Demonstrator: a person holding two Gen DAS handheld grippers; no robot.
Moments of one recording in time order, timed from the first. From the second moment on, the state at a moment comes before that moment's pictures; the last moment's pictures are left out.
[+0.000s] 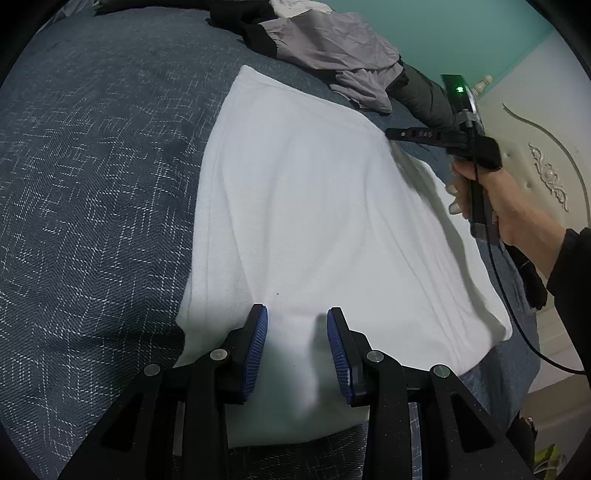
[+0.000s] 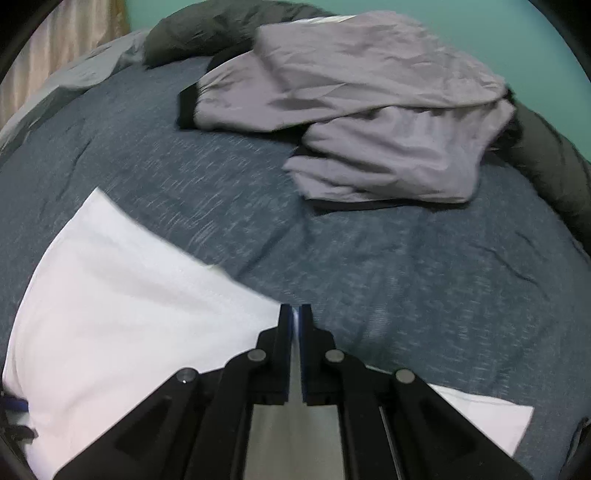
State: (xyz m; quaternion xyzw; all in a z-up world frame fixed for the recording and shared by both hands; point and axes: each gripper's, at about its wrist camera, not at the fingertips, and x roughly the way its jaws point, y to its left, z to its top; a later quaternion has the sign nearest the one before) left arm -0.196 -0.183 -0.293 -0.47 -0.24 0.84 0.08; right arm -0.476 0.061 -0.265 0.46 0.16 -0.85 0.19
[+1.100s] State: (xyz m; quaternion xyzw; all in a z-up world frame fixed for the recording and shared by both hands) left arm -0.208 -0.177 -0.296 -0.48 -0.23 0.84 0.08; right arm -0.458 0.247 -0.247 0.47 -0.05 -0.88 0.05
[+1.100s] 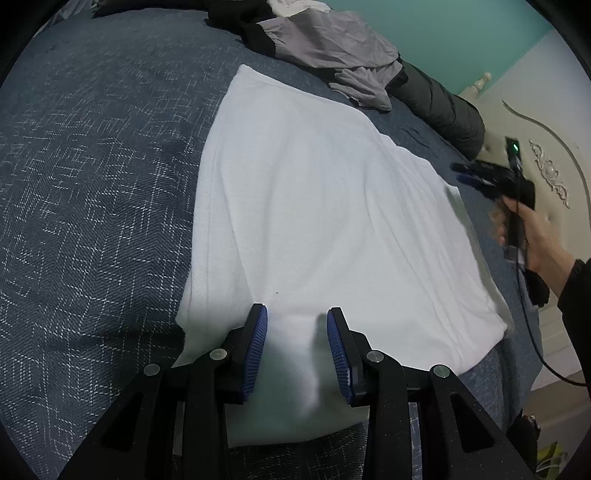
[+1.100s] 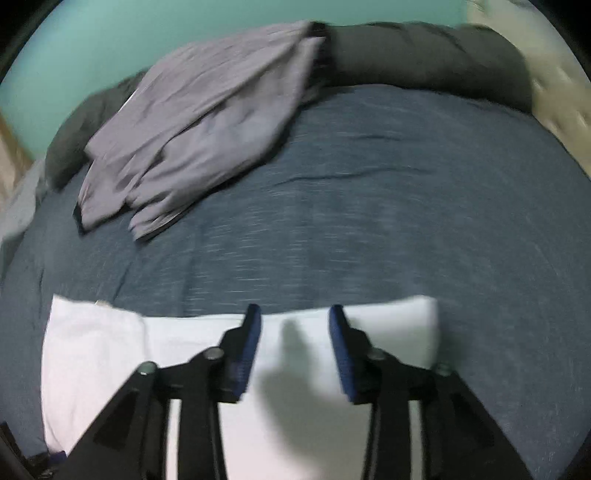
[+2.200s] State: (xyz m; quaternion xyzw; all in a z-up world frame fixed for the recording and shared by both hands) left arm -0.192 -0.178 -0.293 -0.48 -0.22 0.85 0.07; right arm -0.467 0.312 -0.266 0.46 -0.02 -0.88 -0.06
